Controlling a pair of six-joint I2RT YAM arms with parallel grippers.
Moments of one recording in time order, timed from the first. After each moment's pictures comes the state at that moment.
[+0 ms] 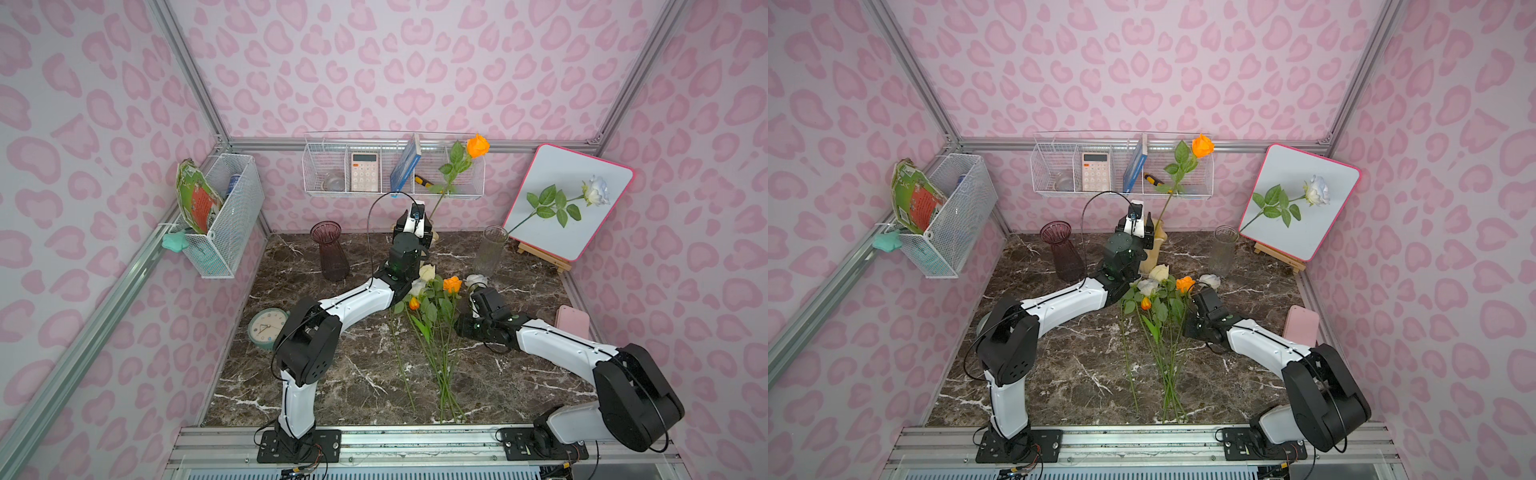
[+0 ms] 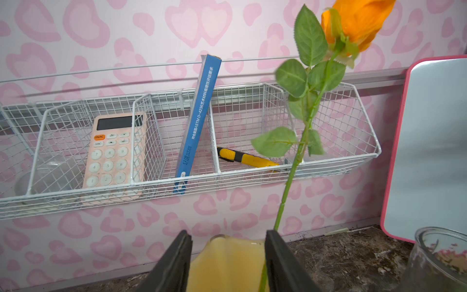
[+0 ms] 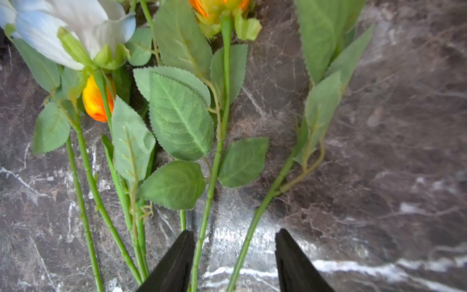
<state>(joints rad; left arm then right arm) -0.67 1.95 1.46 0.65 -0.53 0.19 0.54 1.42 0.73 -0.30 -0.05 0.62</state>
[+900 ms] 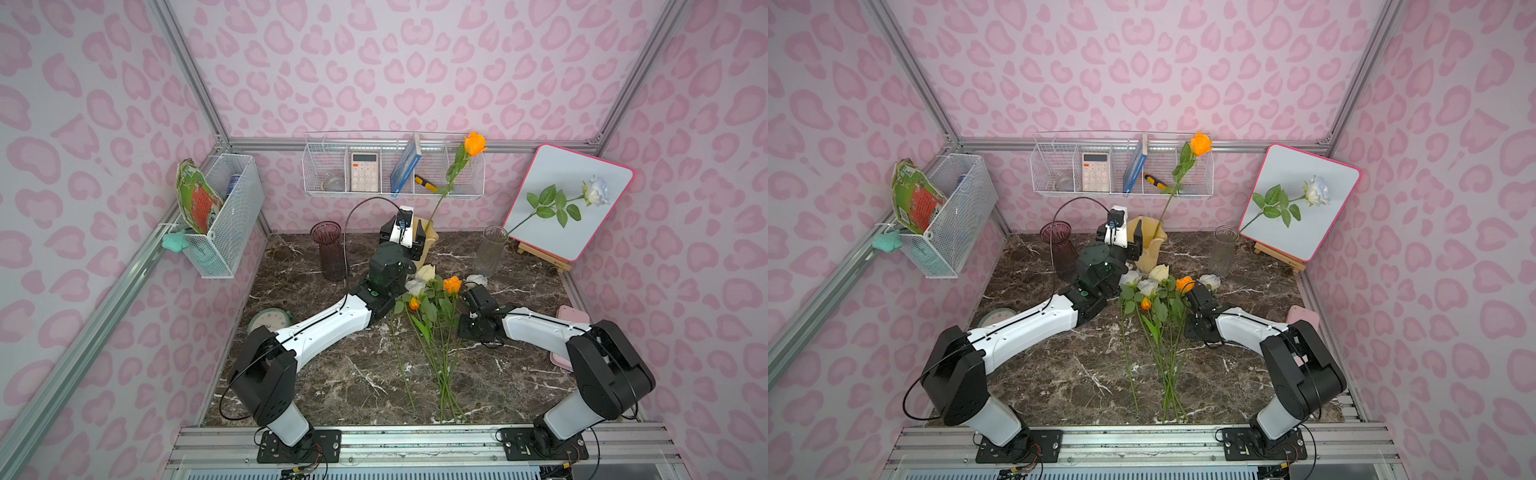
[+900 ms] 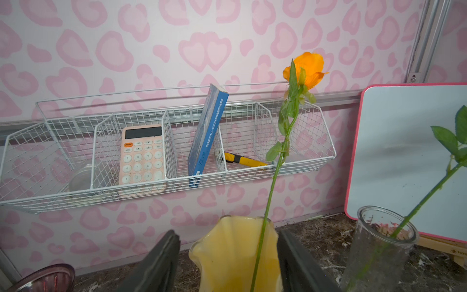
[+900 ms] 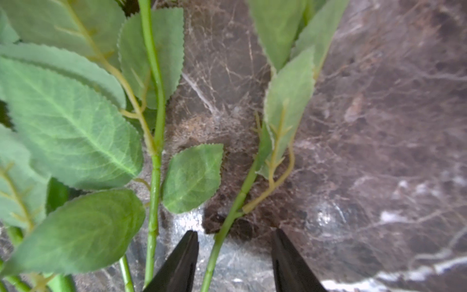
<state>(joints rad) -0.71 1.61 1.23 0.52 -0.51 0.15 0.53 1.60 0.83 -0.40 0.04 0.63</state>
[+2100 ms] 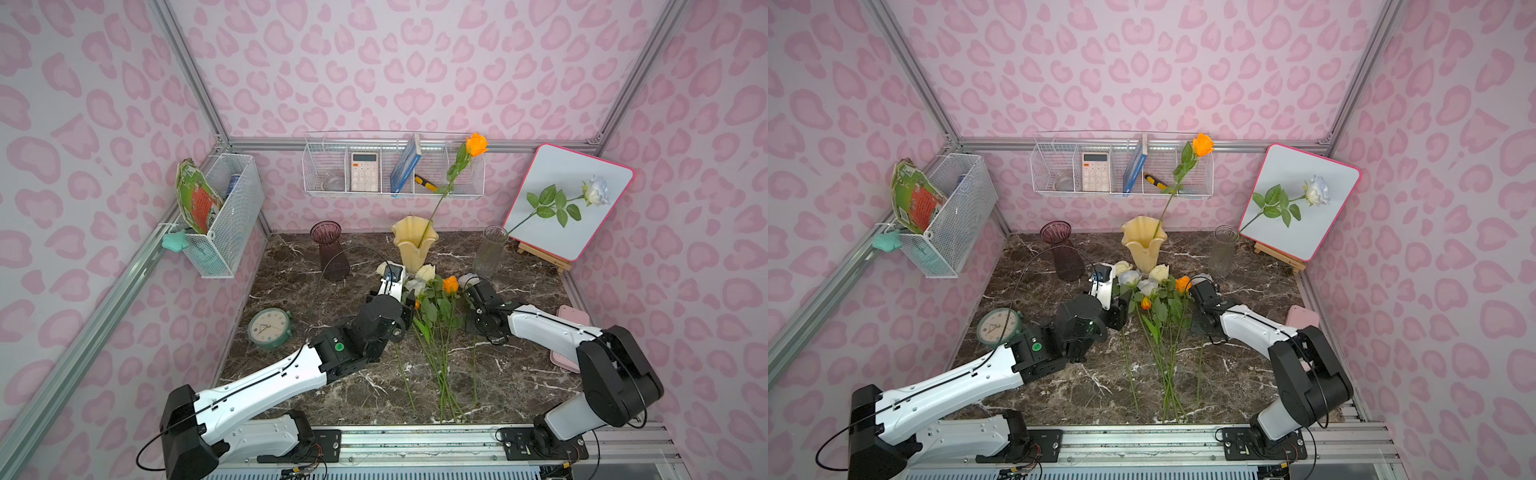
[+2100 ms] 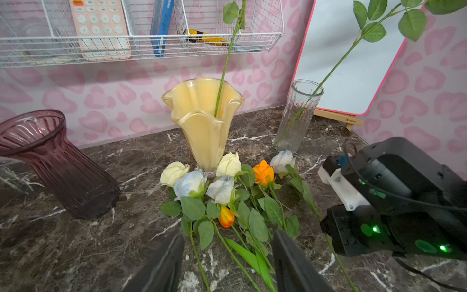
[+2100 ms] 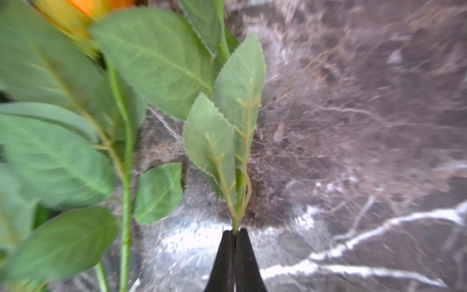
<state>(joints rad) -0.99 1.16 0.98 -0.20 -0.59 -0.25 0.52 1.51 0.86 -0.49 0.16 0.62</state>
